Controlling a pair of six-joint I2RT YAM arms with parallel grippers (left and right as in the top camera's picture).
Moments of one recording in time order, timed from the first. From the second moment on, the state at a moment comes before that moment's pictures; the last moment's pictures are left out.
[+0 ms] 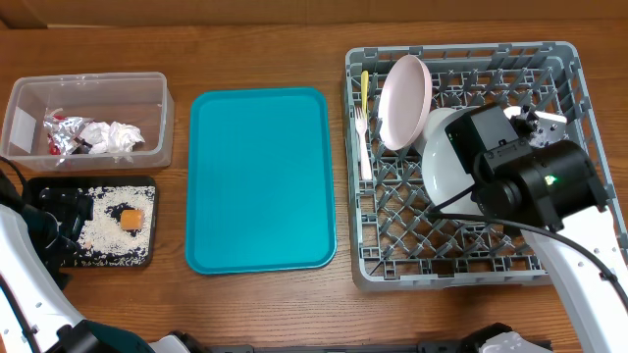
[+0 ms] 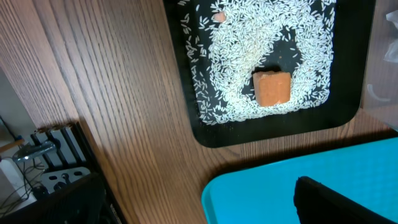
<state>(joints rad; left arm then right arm) 0.73 1.46 1.36 -1.41 0.00 -0.68 0.39 1.33 1.56 -1.64 0.68 0.72</state>
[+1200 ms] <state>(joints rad) 0.73 1.46 1.36 -1.41 0.00 -0.68 0.56 1.50 1.45 -1.64 0.89 0.73</state>
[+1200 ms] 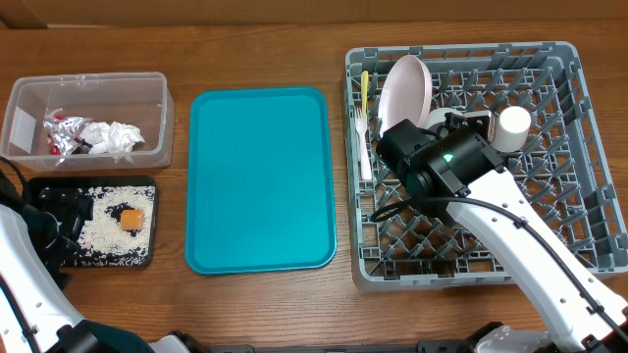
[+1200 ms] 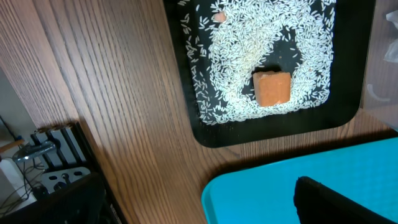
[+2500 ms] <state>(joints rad) 0.73 1.46 1.36 -1.40 0.00 -0.68 0.51 1.50 1.44 -1.64 0.74 0.81</state>
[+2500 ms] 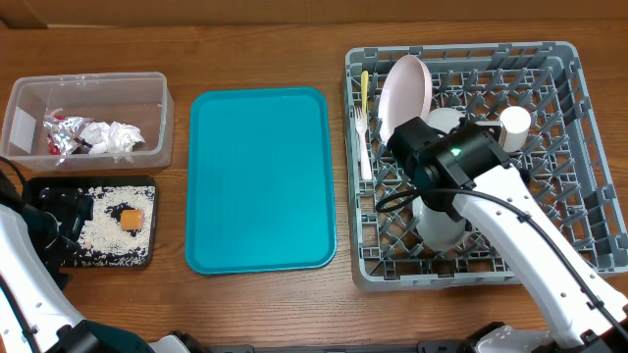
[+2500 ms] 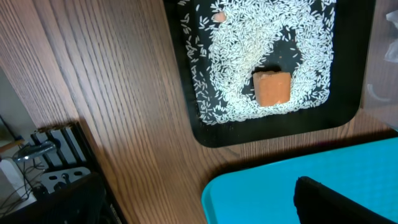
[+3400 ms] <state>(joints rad) 0.73 1.46 1.36 -1.41 0.00 -0.68 0.32 1.38 1.97 -1.51 0.12 0.71</state>
